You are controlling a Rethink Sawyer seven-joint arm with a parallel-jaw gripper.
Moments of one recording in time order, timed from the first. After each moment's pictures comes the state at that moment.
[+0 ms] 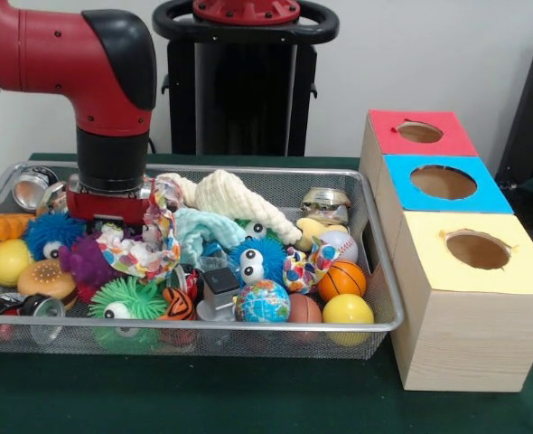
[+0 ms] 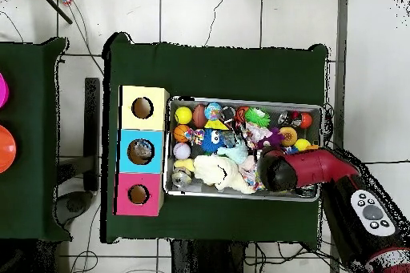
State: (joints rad) arm -0.79 -0.48 0.38 1.62 -0.95 0.43 1.96
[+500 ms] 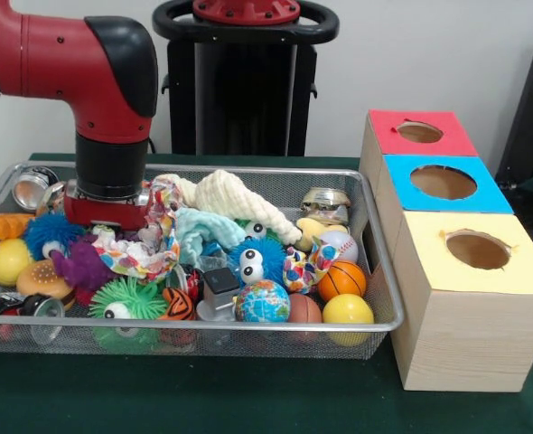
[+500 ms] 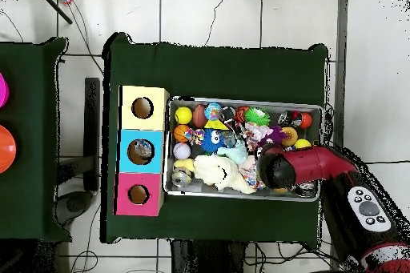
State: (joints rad) arm -0.76 -0.47 0.36 1.59 -0.95 0.43 1.96
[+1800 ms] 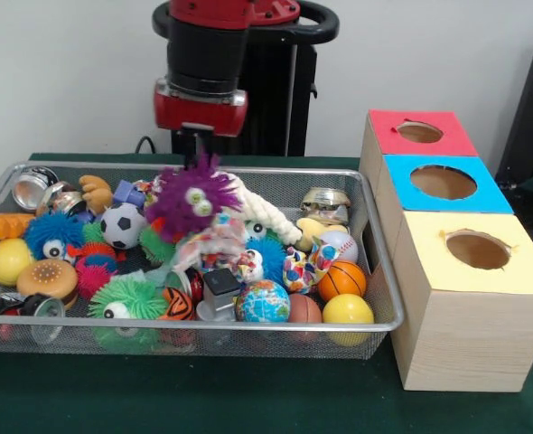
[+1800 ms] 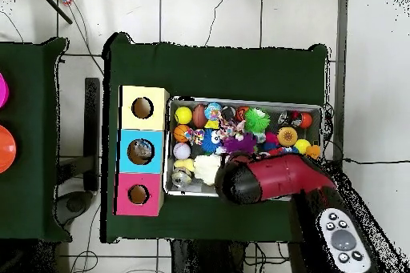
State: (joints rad) arm -0.55 -0.79 0.30 1.84 -0.69 0.48 1.96
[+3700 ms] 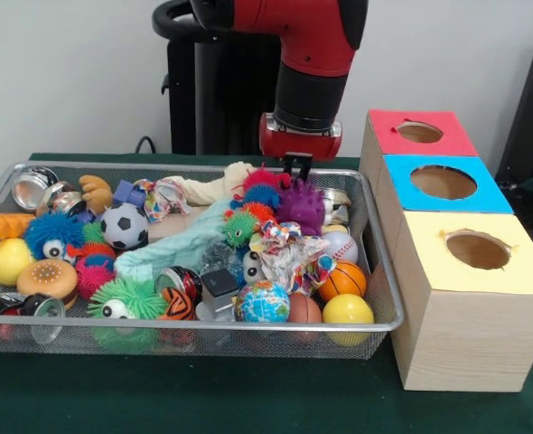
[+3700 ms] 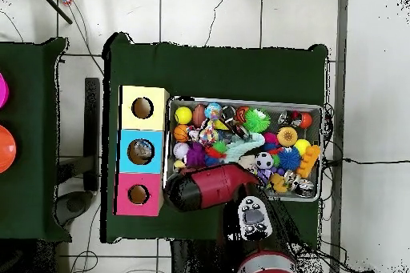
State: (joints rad) arm -0.21 -0.62 0.04 1.85 -0.45 0.34 1.96
